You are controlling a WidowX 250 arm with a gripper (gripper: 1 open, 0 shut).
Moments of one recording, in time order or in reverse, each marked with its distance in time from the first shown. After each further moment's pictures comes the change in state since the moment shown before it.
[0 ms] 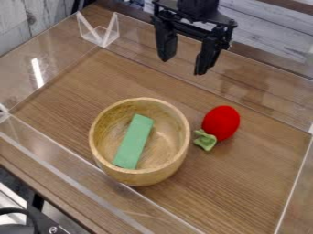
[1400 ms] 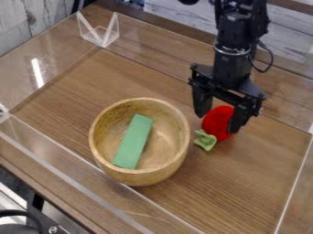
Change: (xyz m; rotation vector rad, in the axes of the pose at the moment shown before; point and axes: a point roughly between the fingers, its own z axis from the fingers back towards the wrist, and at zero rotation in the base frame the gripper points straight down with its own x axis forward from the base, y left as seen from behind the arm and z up) arm 0.013 -0.062 -0.074 -0.044 -0.055 -0.168
